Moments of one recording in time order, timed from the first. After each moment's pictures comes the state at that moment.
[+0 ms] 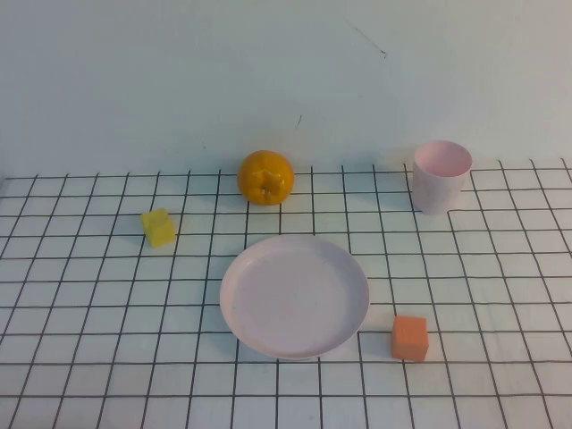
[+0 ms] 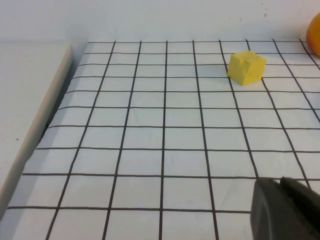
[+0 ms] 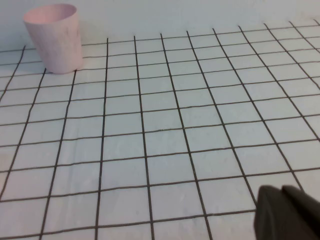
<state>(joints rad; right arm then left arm) -0.08 -0.01 0.03 -0.06 0.43 0.10 0.02 -0.01 0.02 -0.03 0.38 -0.04</state>
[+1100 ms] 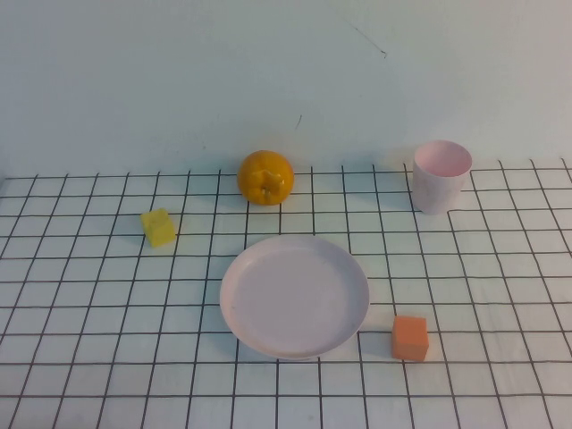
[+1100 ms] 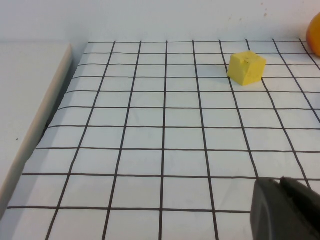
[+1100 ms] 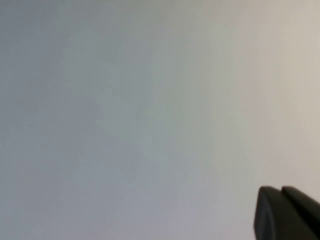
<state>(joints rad) -0.08 -0.01 0.02 0.09 -0.58 0.01 0.02 -0.01 0.02 -0.03 0.38 -0.04</state>
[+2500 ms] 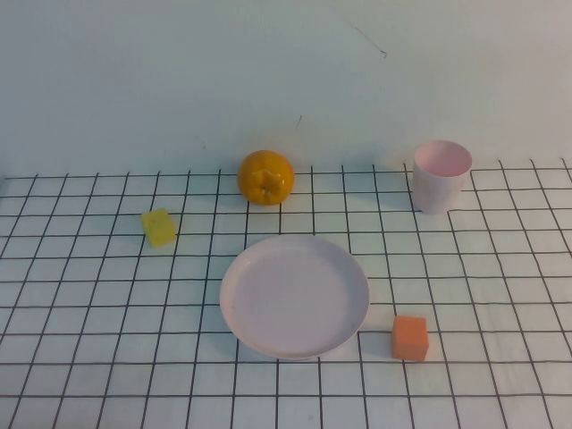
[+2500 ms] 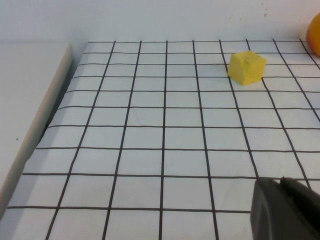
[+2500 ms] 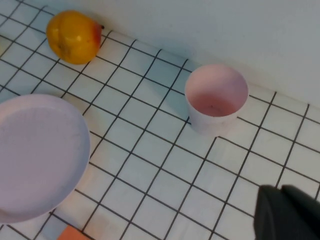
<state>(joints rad) -0.08 1.44 -1.32 0.58 0.90 -0.77 0.02 -0.01 0.02 -0.03 0.38 -0.04</state>
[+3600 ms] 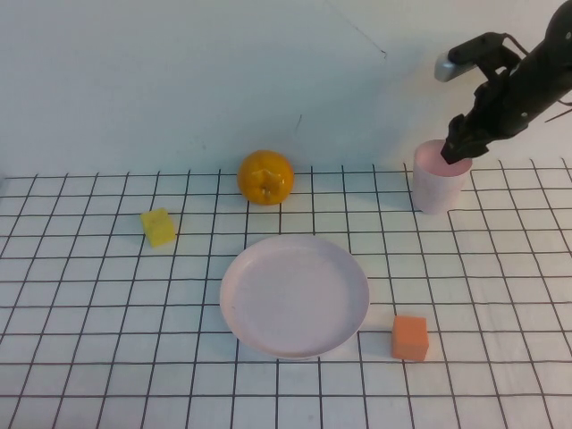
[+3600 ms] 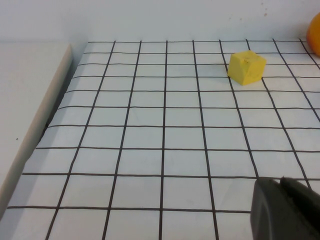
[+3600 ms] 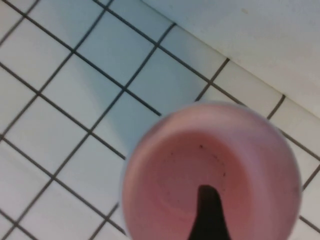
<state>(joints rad) 0.12 2.36 -2.19 0.27 1.05 -0.59 0.02 -0.01 0.02 -0.03 0.38 -0.04</state>
